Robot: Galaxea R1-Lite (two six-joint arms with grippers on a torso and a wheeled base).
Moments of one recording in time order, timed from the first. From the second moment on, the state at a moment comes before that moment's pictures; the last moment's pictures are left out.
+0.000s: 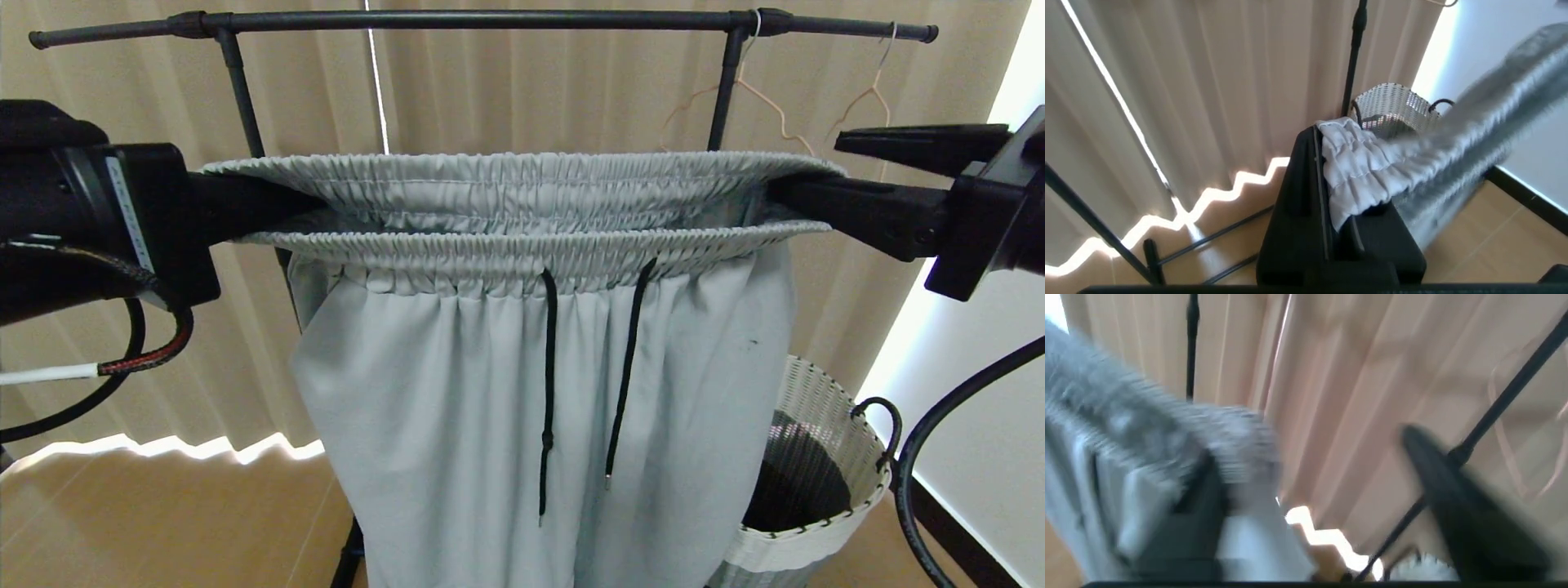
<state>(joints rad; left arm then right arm) -0.69 1.22 -1.15 0.07 0.17 -0.07 0.63 1.26 -1.06 -0.17 -0.07 -0.17</state>
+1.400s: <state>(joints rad) -0.46 1.07 -0.86 0.01 0.30 -0.07 0.32 0.94 -0.70 -0.13 0.02 -0.18</state>
